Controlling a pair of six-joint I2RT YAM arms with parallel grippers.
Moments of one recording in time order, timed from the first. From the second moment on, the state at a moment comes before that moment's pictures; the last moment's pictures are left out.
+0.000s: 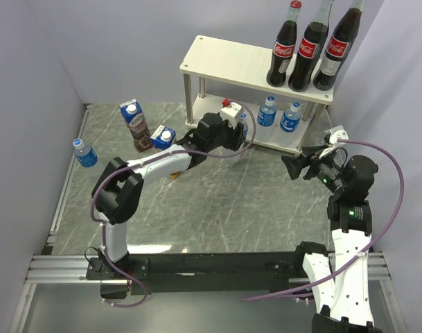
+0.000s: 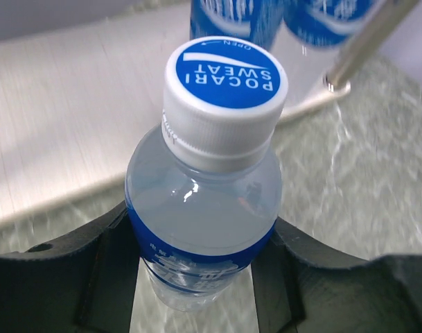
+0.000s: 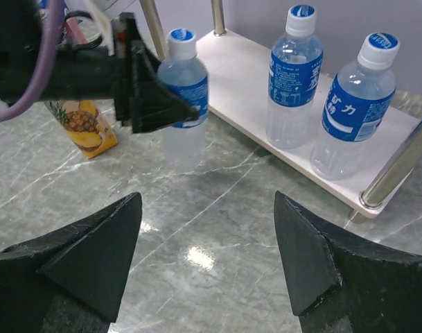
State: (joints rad) left arm -0.75 1.90 1.44 0.19 0.03 -0.13; right arm -0.19 0.66 0.84 -0.34 -0.68 0.02
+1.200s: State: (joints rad) left arm -0.71 2.27 1.87 0.32 -0.05 -0.11; right arm -0.20 0.65 0.83 -0.32 -0.72 0.06
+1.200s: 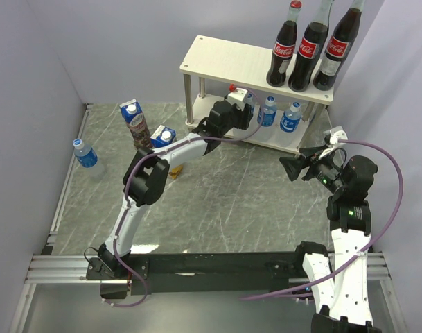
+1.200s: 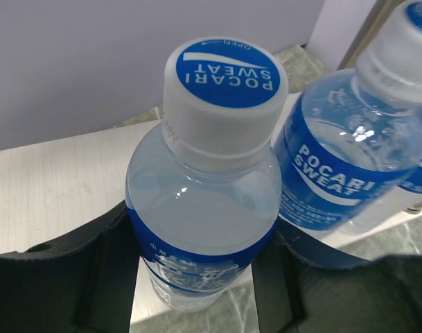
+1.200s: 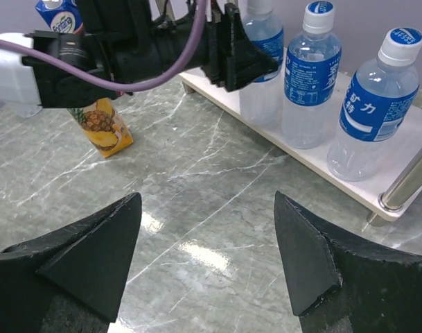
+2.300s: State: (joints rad) left arm -0.70 2.28 1.87 0.48 -0.07 -0.13; right arm -0.20 0.65 0.83 -0.32 -0.73 0.06
